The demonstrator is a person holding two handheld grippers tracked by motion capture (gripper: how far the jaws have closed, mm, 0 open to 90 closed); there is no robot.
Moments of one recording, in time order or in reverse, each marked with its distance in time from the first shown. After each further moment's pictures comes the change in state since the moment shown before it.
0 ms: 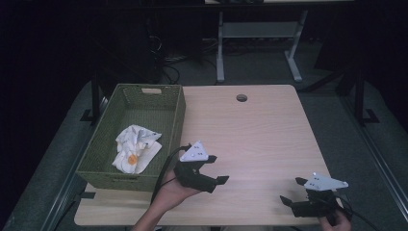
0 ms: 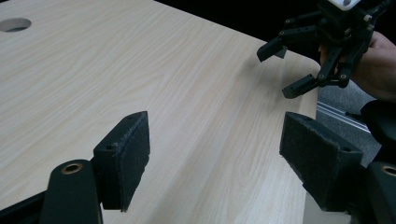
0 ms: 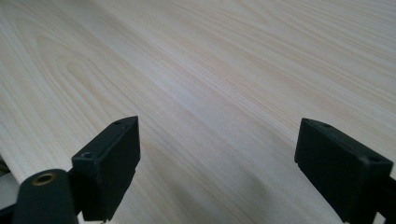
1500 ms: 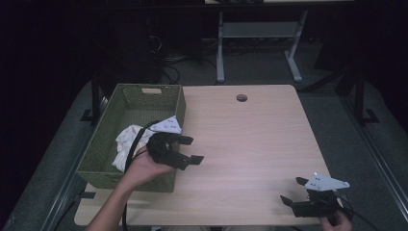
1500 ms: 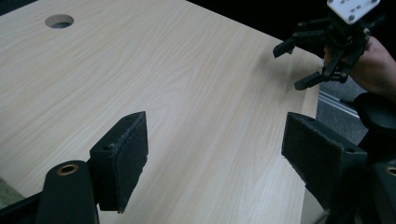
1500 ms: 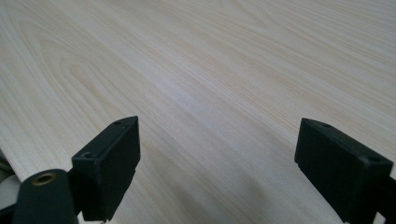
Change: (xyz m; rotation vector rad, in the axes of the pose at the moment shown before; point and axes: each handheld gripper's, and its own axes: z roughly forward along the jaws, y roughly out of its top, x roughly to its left) left arm 0.056 0.029 -0.064 0.065 -0.020 -0.039; right arm 0.000 0.000 -0.002 -0.013 0.003 -0.003
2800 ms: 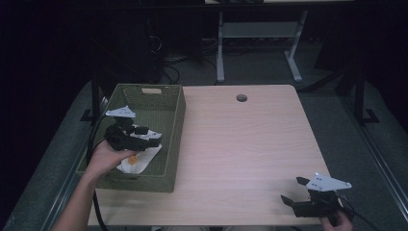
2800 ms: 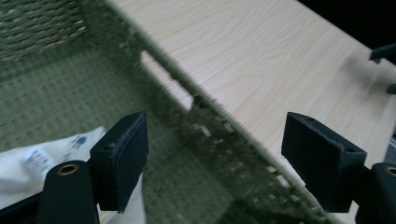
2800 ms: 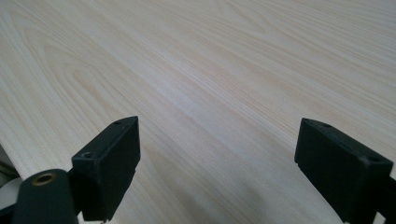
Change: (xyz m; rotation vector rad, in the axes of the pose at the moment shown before) left arm 0.079 -0.048 -0.070 0.028 0.215 -0.228; right arm 0.000 0.000 -0.003 -0.016 -0.001 -0.003
